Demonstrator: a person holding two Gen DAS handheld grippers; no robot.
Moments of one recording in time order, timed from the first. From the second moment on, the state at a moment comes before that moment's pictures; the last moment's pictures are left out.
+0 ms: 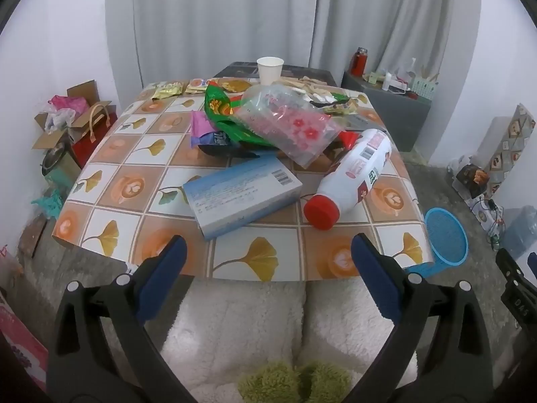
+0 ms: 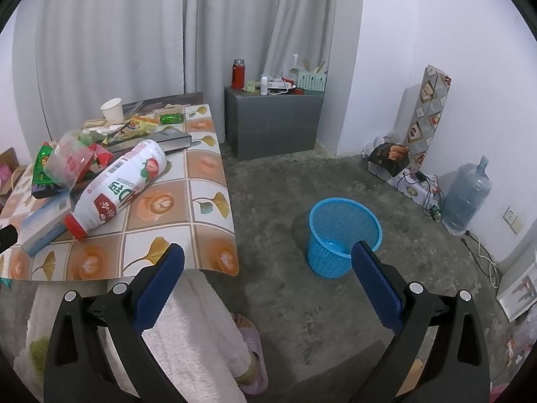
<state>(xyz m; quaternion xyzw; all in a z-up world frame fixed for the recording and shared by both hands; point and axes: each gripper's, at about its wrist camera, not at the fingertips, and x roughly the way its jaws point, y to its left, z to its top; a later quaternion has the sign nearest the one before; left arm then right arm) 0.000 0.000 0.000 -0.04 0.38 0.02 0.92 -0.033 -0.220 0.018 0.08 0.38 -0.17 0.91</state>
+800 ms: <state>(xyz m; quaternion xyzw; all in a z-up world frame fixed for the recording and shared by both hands) -0.001 0.003 -0.002 -0.04 0.38 0.02 0.92 -0.033 -0.218 0.017 0.09 0.38 -0.17 0.91</state>
